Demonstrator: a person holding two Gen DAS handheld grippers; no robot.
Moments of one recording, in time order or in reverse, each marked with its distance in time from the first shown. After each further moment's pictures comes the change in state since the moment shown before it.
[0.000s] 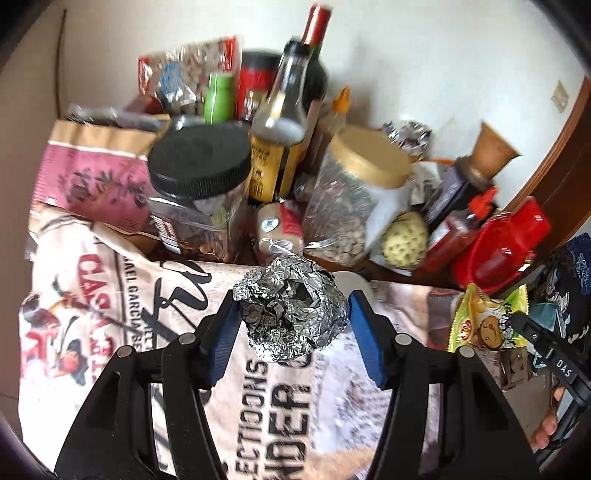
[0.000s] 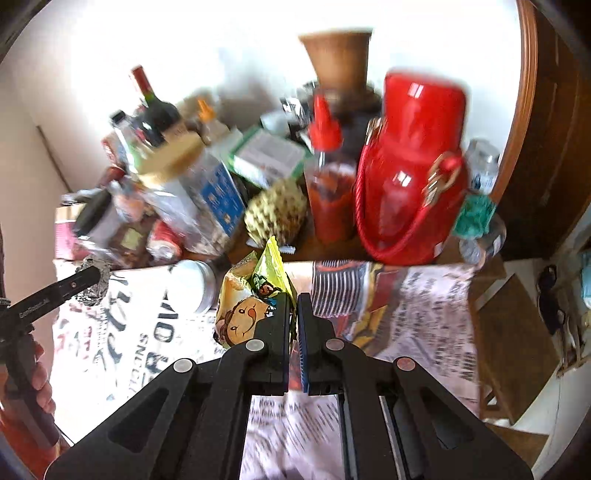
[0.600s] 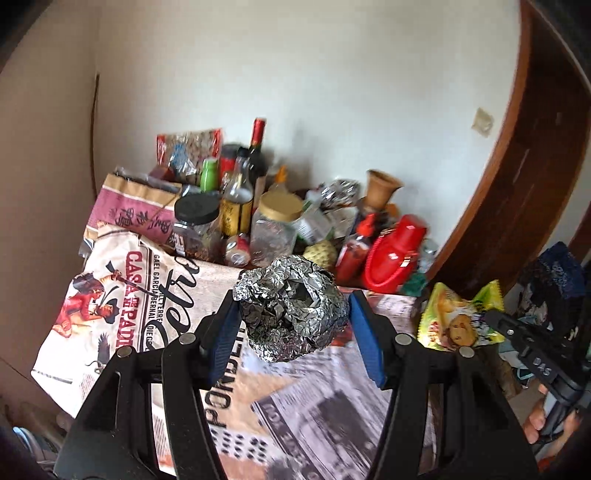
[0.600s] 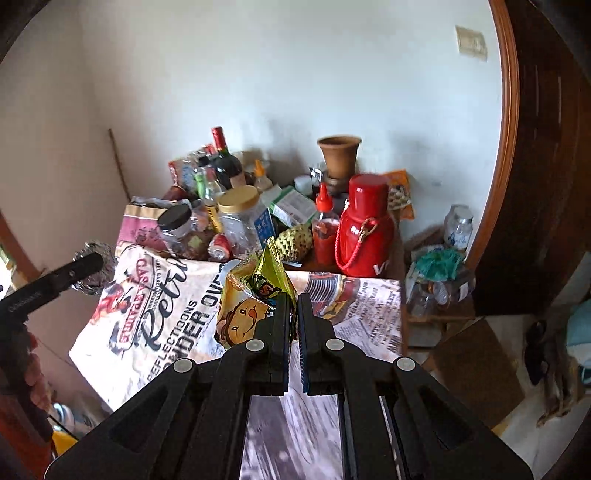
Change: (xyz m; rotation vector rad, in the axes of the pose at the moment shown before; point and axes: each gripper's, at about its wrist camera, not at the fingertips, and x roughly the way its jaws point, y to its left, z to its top) left arm -0.224 -0.105 -0.098 0.024 -0.264 -0.014; right arm -0.134 -0.008 -0.037 -0.157 -0.182 0.074
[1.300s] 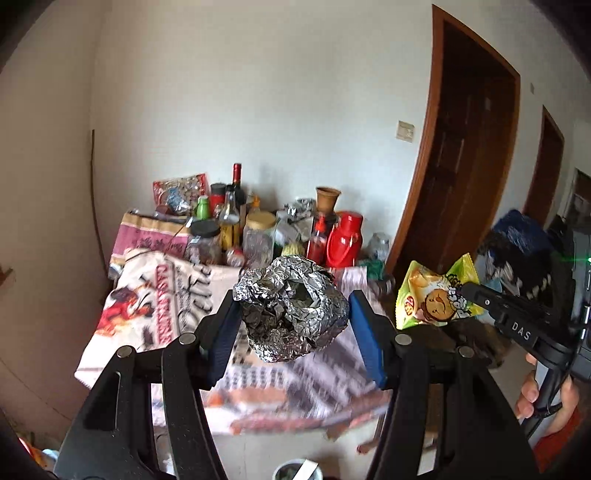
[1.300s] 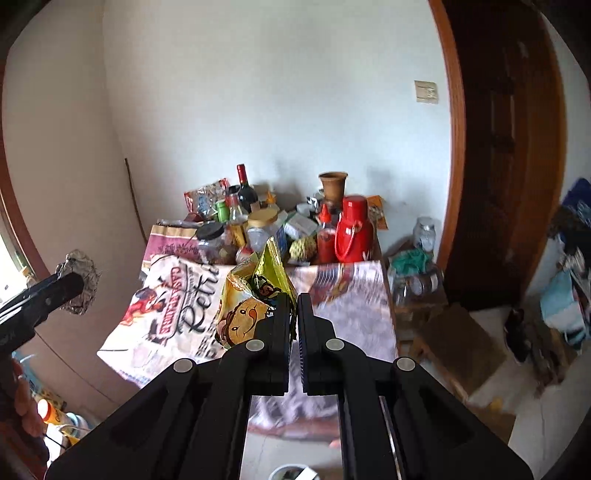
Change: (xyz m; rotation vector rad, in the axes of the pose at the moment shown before) left arm -0.211 0.033 -0.095 0.171 -0.116 -0.117; right arm -0.153 0.113 -0.104 0.092 -0.152 -0.094
